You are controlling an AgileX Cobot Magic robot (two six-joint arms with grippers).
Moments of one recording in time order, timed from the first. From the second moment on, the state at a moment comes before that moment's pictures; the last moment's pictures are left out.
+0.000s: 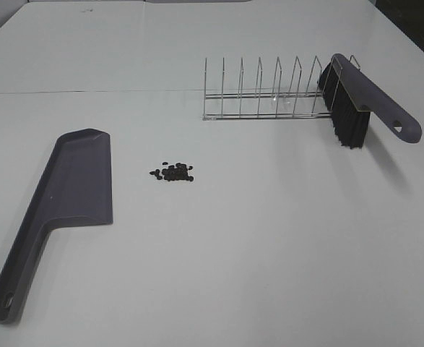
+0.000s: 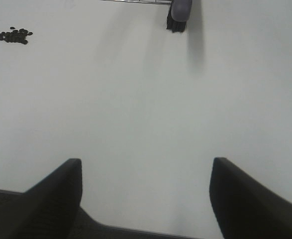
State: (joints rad) left arm -0.10 -0.01 -0.52 0.04 1.08 -0.05; right arm 0.02 0.05 -0.46 0.10 1.12 -0.08
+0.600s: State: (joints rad) left arm -0.10 -0.01 -0.52 0.04 1.08 -0.05; right arm 0.02 0.05 -0.46 0.10 1.12 -0.08
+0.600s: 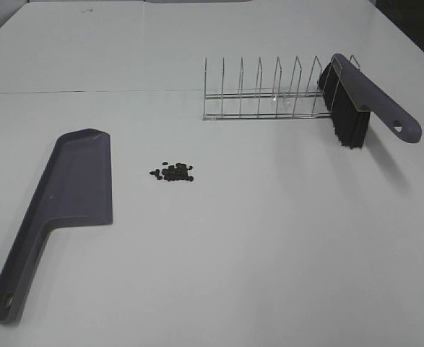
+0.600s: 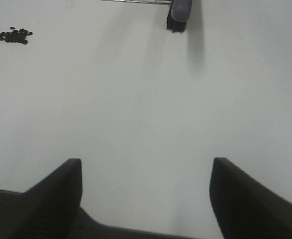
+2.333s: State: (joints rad) left arm -0.10 0.39 -0.52 0.04 1.08 -0.06; right arm 0.02 0.05 -0.46 0.10 1.12 -0.08
